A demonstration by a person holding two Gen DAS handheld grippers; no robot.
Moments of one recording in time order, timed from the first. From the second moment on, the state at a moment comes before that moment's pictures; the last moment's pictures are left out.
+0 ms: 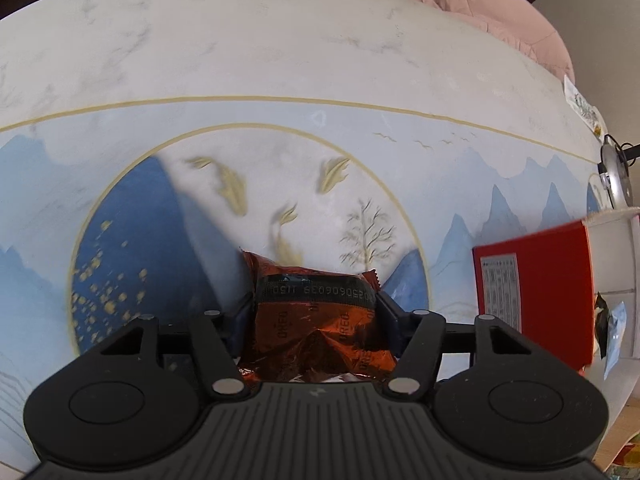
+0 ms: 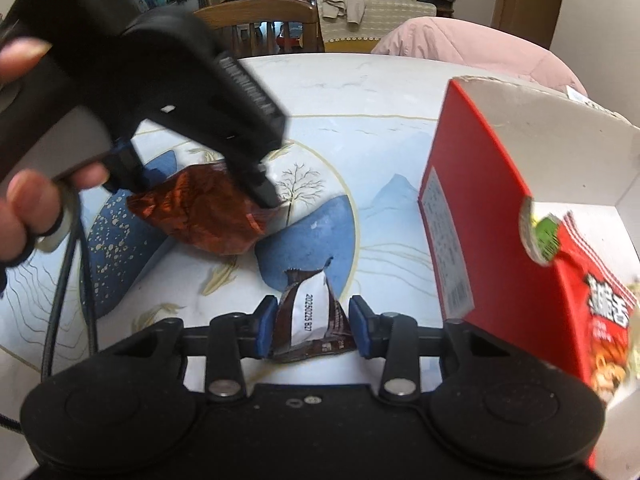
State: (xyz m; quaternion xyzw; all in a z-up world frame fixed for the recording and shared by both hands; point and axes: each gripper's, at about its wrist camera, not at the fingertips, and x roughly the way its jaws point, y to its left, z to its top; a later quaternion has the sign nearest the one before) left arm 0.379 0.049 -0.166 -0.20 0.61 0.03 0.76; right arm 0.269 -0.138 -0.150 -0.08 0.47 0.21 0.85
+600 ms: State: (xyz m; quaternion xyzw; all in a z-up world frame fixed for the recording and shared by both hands) left arm 0.268 0.061 -0.111 -0.23 0.57 0.00 0.79; right arm 0.208 -0.173 -0.096 -0.05 0.43 0.23 0.87
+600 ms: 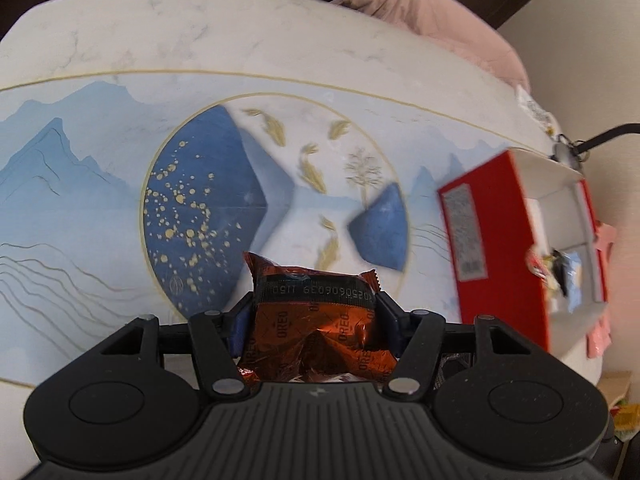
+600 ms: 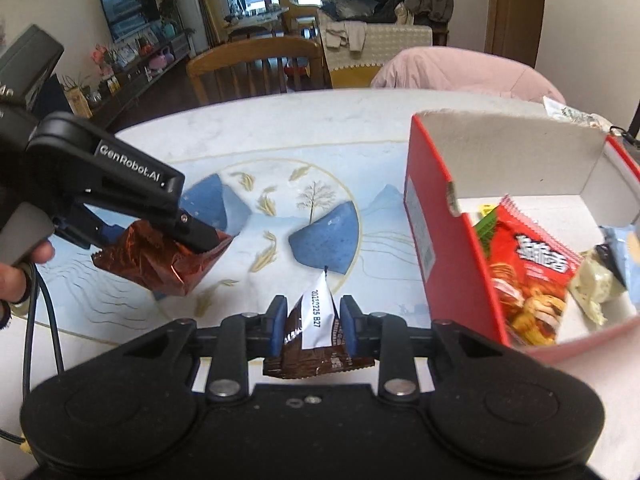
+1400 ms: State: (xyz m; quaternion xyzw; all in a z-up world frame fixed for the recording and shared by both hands) left arm 0.292 -0.084 0.005 -0.13 0.48 -0.11 0.86; right arm 0.229 -0.297 -0.031 -0.02 0.35 0.15 0.92
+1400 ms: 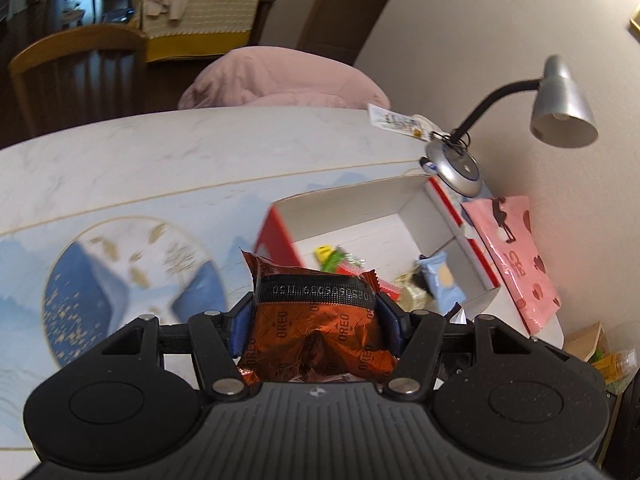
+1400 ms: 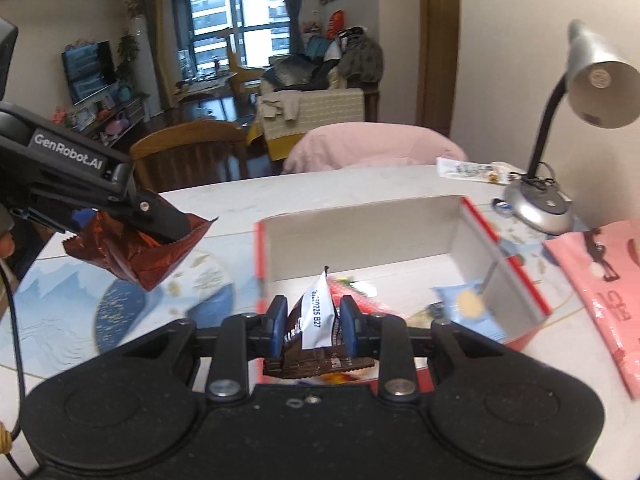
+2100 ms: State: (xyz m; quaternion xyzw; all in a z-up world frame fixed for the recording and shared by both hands) left arm 0.354 -0.195 -0.060 -0.04 0.53 -0.13 0.84; right arm 0.298 -0.354 -0.077 -0.04 0.40 0.14 0.90
